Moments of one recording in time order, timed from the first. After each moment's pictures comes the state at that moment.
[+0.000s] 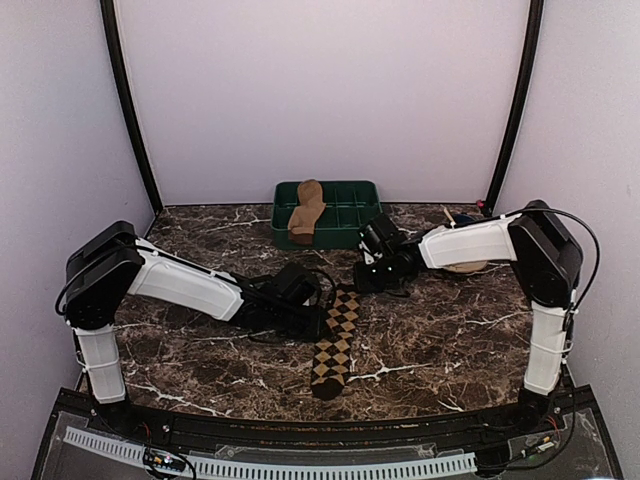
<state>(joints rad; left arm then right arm) -0.99 1.91 1.08 -0.08 -0.04 -0.81 0.74 1.97 1.29 -0.31 0.06 0.53</state>
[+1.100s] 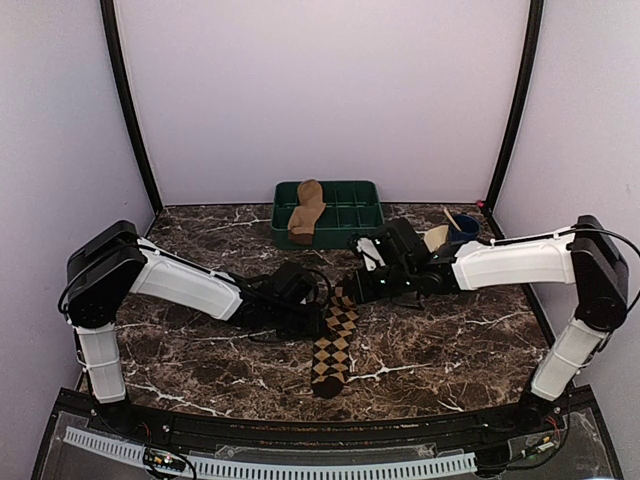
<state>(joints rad) -0.97 1.93 1.06 -0.06 -0.01 -0.93 0.87 1.67 1.05 -0.14 0.01 0.43</state>
